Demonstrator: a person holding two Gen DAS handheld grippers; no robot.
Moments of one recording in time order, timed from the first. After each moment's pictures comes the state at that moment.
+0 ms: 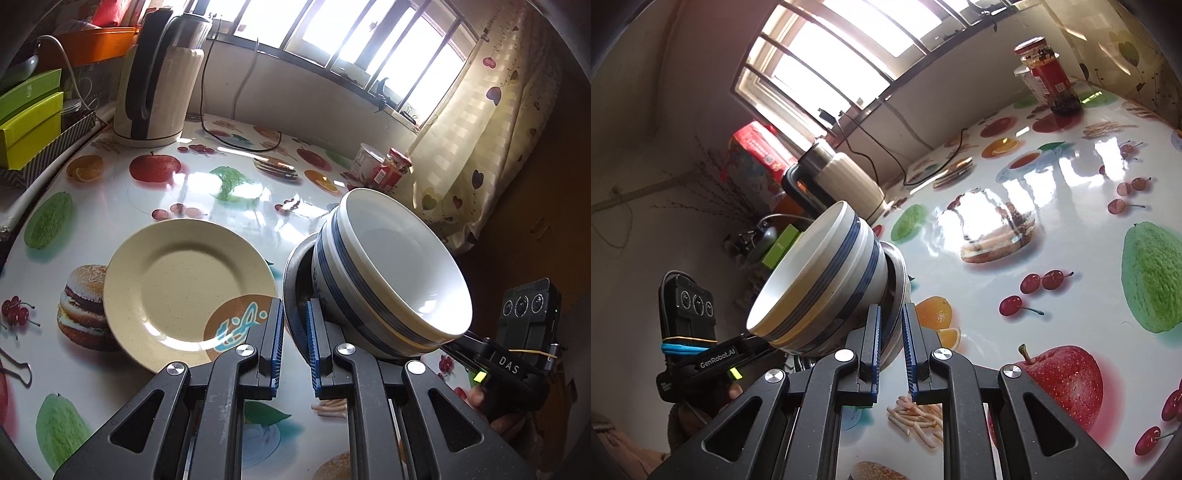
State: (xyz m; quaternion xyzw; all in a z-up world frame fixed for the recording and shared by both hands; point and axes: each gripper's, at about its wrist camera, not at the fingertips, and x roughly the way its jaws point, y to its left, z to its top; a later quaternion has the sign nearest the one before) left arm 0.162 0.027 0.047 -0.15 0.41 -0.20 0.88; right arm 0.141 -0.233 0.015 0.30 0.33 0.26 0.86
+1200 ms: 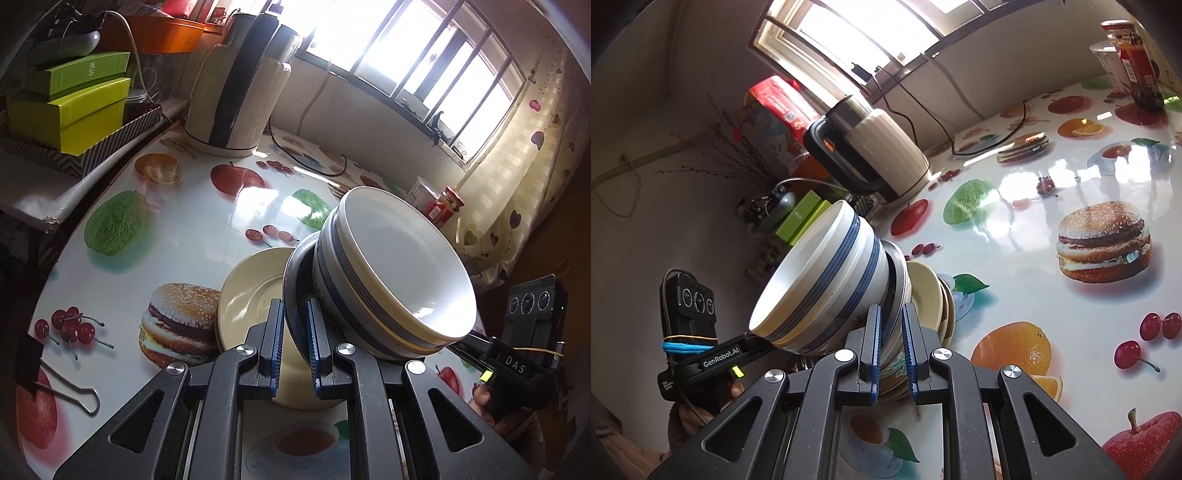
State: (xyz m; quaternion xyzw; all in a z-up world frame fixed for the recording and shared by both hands) left arm 0.182 0.108 0.035 -0.18 0.41 -0.12 0.89; right arm 0.205 -0.150 0.014 0.26 0.36 0.32 0.84
